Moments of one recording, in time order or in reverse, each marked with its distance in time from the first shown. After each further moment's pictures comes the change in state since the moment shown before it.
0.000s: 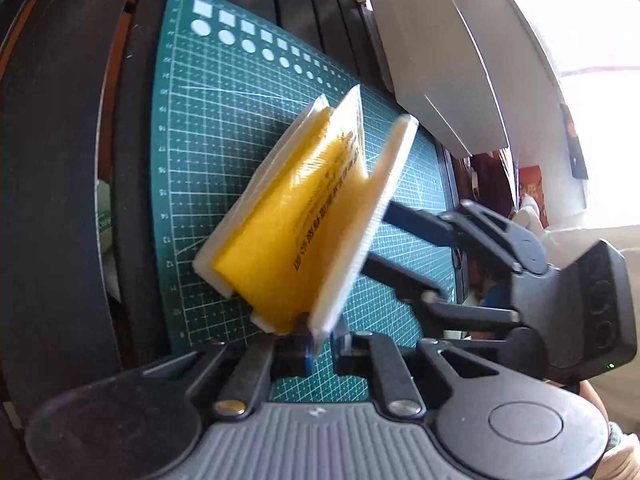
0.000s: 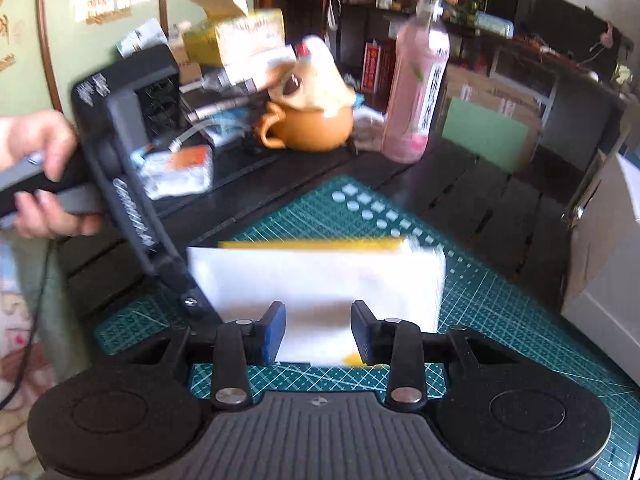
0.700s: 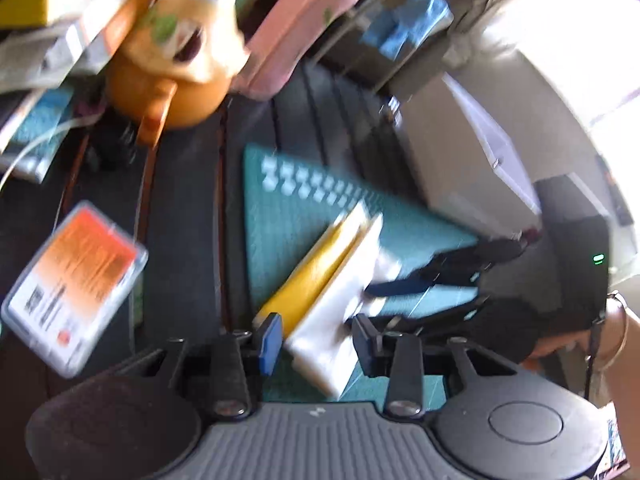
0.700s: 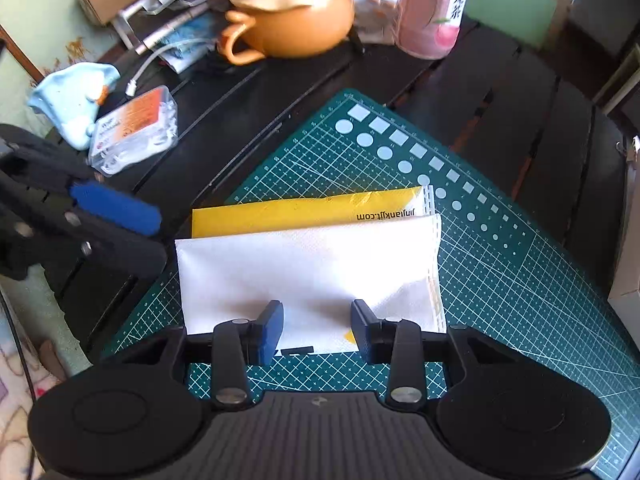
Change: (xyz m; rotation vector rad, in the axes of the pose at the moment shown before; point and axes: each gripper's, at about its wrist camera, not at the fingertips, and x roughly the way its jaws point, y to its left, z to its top) left arm -0.072 -0.048 -0.024 0.077 -0.375 0.257; right arm 0.071 -0.017 0.059 0.100 0.471 0.064
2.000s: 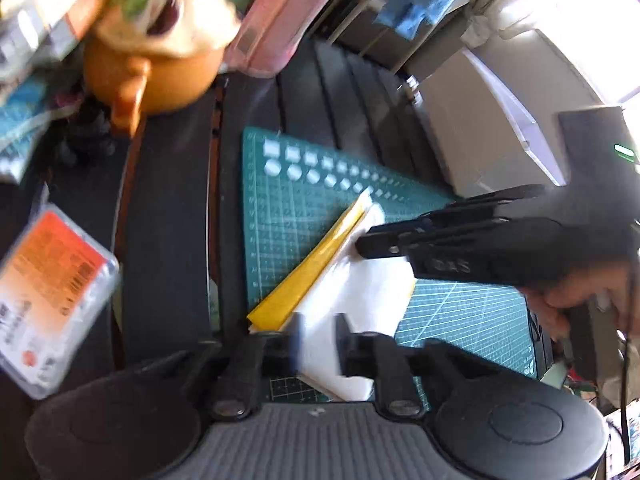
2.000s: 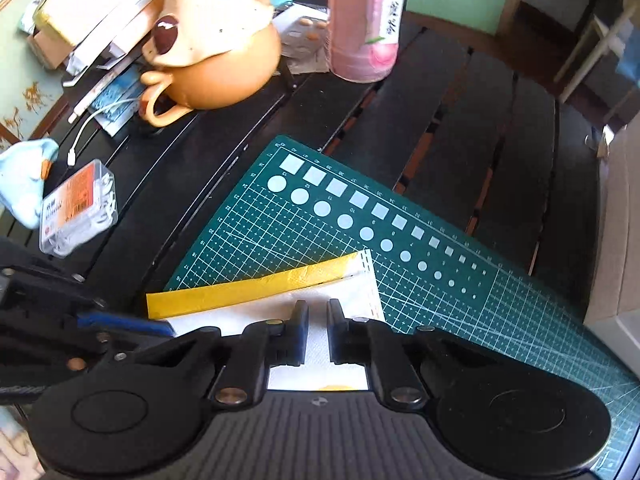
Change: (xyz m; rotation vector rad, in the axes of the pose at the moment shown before) left arm 0.016 -0.003 -0.001 0.045 0.052 0.091; right arm 0.000 -0.037 0.038 0.144 -0.066 -0.043
